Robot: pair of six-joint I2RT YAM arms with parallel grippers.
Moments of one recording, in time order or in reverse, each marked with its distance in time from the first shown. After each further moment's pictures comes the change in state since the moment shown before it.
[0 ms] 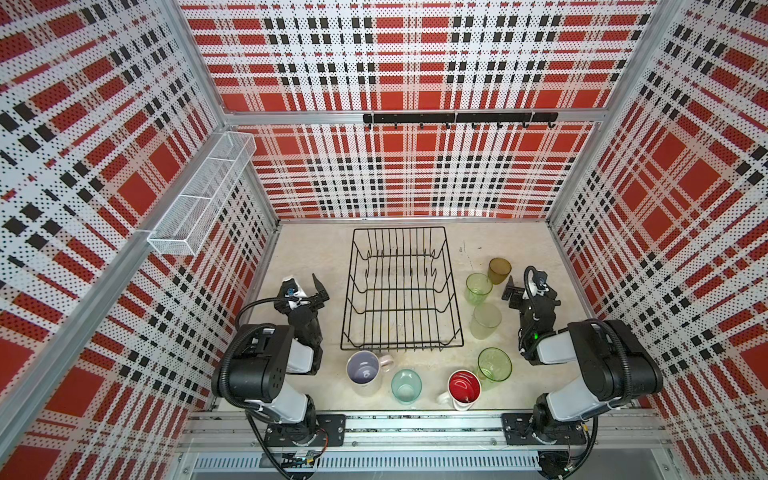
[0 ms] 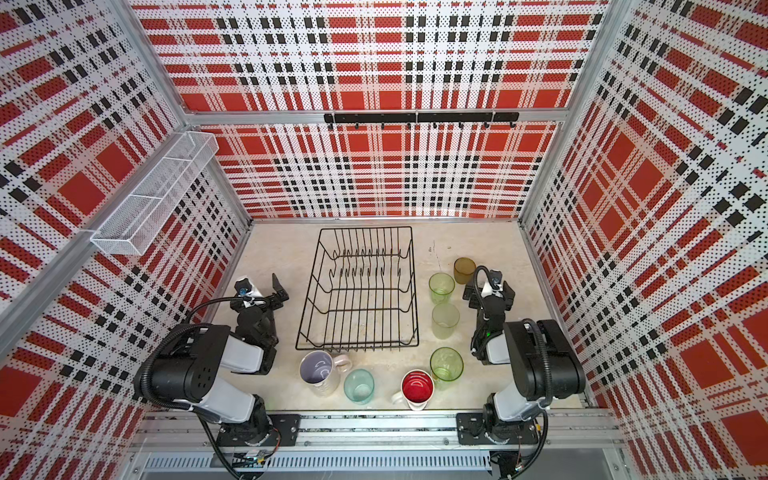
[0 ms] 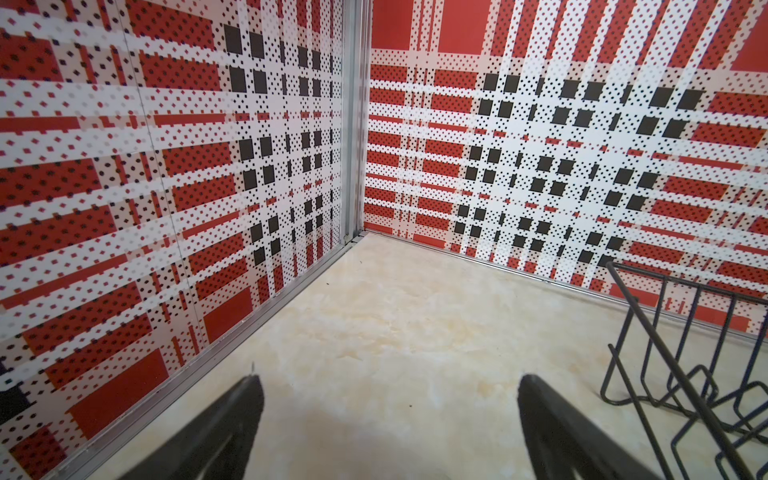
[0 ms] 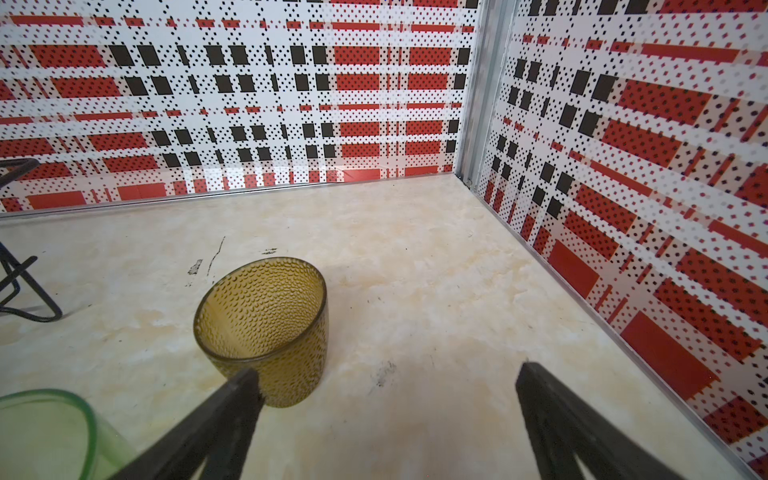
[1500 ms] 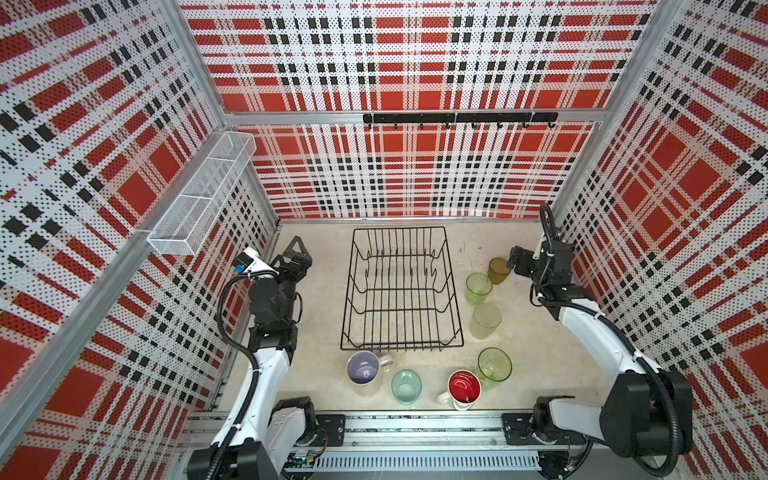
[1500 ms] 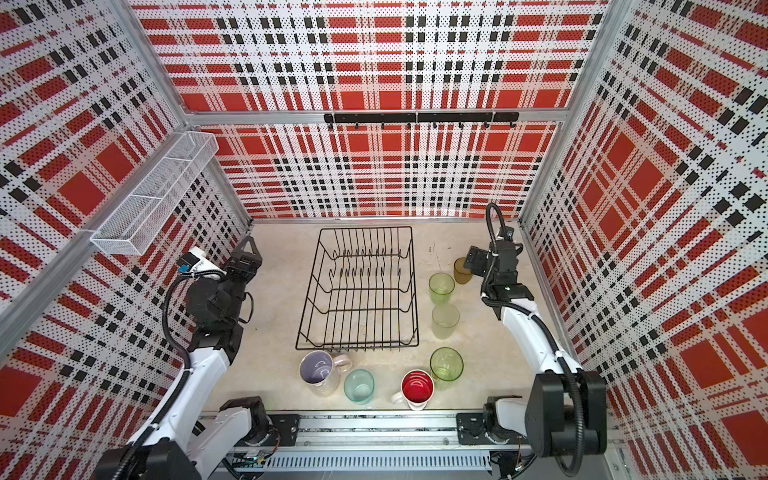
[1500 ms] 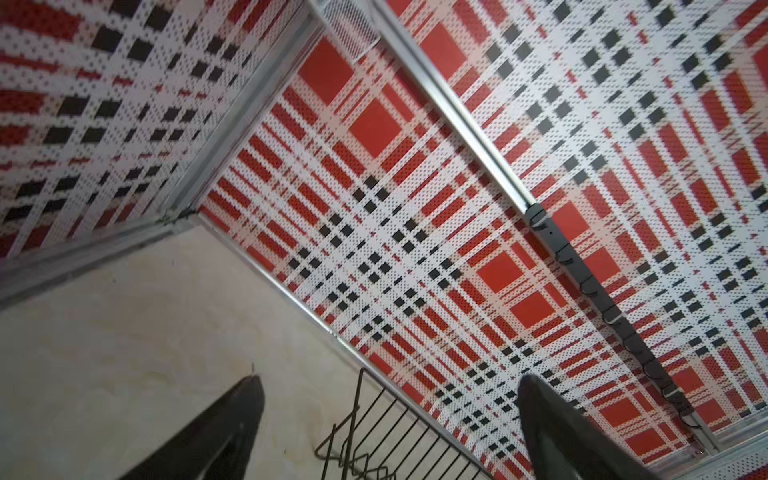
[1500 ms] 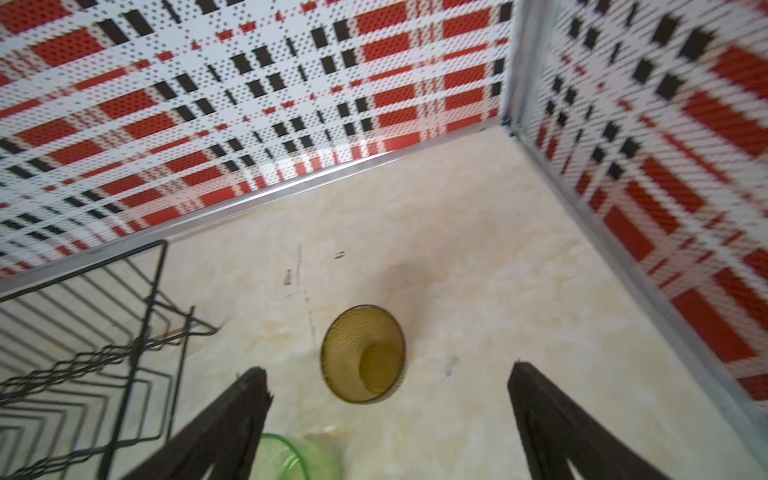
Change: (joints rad) left arm 0.177 -0.620 0.377 -1.007 0.497 -0.736; right arm -0.019 -0.282 0.658 -1.304 -0.201 0.263
